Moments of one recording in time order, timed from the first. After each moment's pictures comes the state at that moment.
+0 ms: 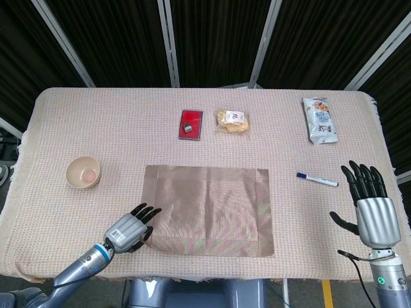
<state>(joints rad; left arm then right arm) -0.60 -1.36 0.16 -1.78 1.39 0.96 0.44 0.14 -1.12 0.12 -1.73 -1.57 1.57 -0.16</state>
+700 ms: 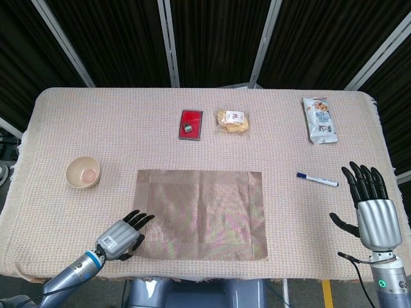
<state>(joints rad) -0.56 -1.33 0.20 -1.78 1.45 0.96 0.37 0.13 -1.11 0.12 -1.75 -1.59 1.59 -0.16</state>
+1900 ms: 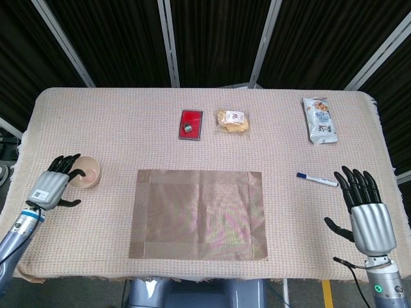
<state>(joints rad) -0.46 -1.33 0.04 -1.14 1.44 1.13 -0.18 0.12 -1.12 0.10 -1.77 -1.63 1.59 -0.19</state>
